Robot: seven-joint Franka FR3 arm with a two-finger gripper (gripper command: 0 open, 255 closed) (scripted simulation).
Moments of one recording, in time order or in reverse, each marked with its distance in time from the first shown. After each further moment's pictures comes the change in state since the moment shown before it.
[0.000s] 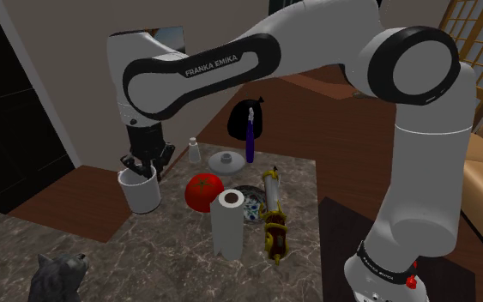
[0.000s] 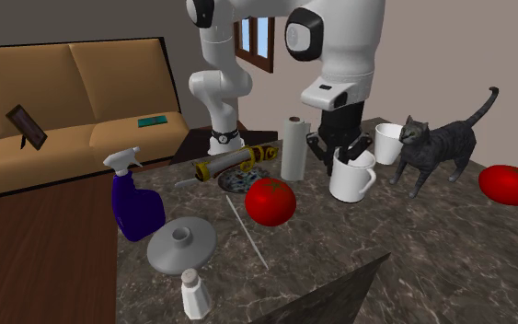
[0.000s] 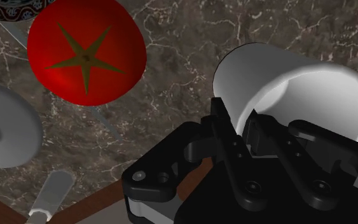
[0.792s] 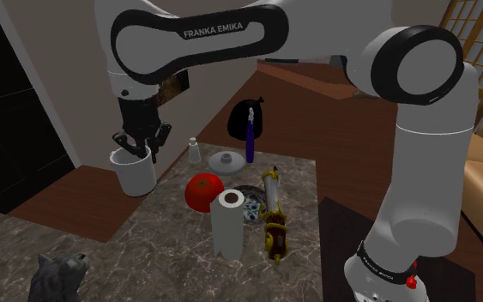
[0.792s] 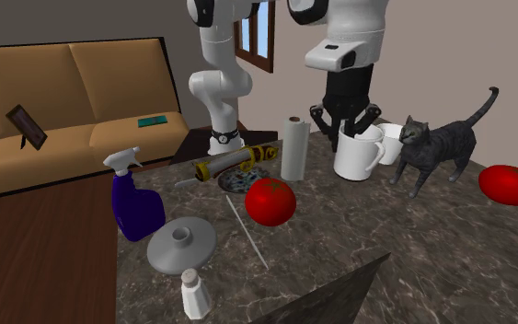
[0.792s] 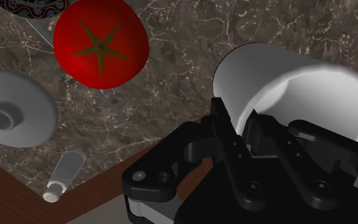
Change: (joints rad) arm 0.007 -0.009 0.005 0.146 0.006 -0.154 0.001
